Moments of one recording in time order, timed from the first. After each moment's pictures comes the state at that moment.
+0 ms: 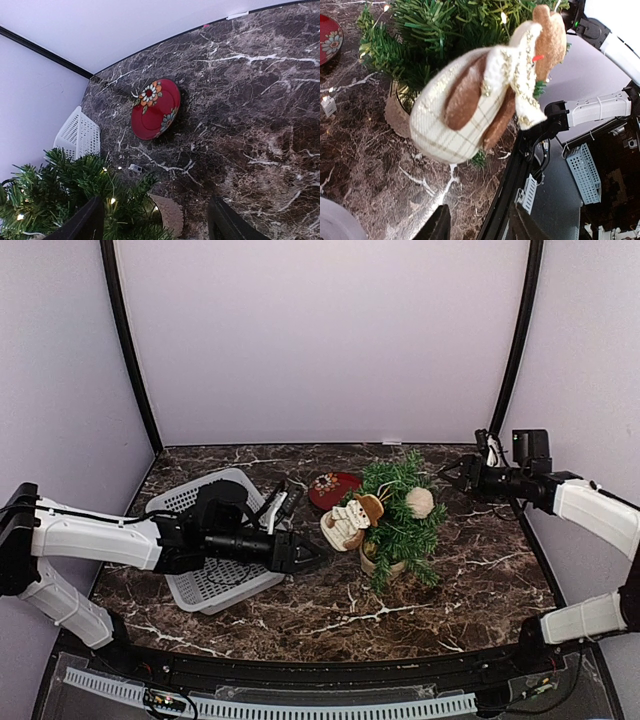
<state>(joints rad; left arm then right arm) -0.95 1.41 0.75 0.24 0.41 -0.62 0.13 1.19 0.83 -0.21 -0.59 0.48</state>
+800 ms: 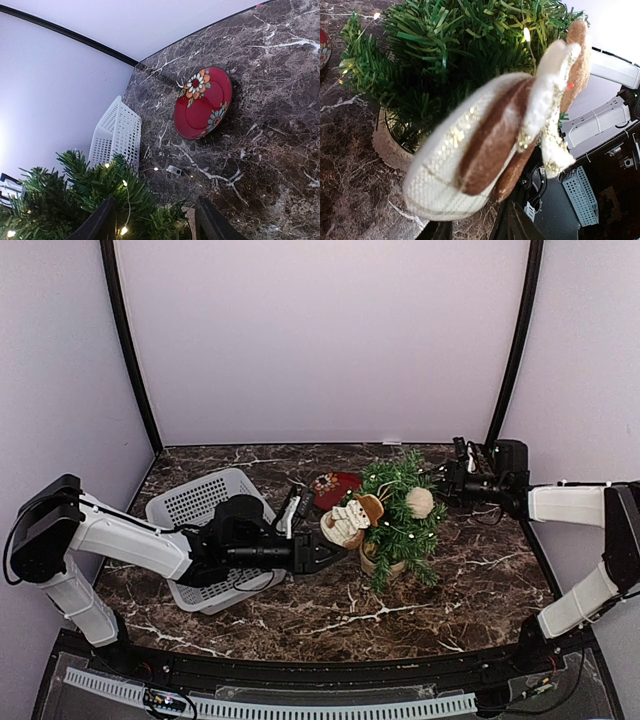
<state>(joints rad) -1.00 1.61 0.74 0.61 0.34 -0.72 0.16 1.43 0.74 0.26 -0.84 0.67</state>
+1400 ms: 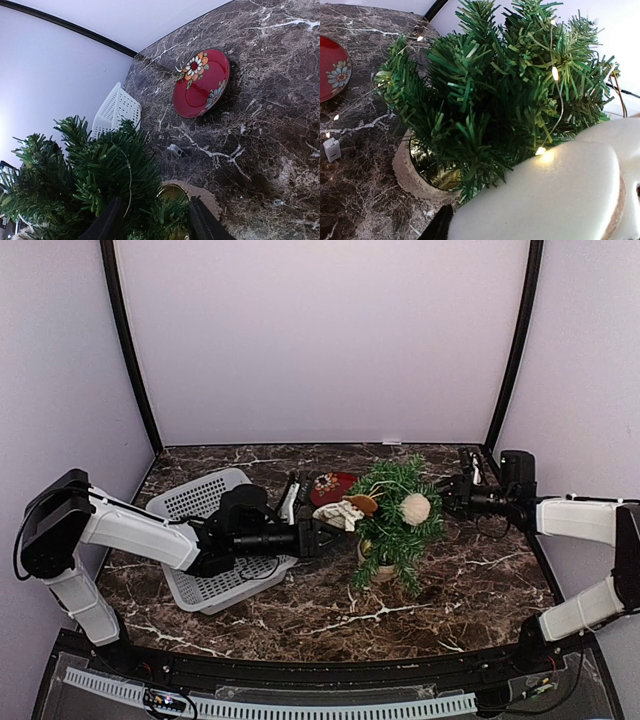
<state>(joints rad) -0.95 1.67 0.80 0.61 0.28 -0.72 0.16 1.33 0.64 0.22 -0.86 0.65</state>
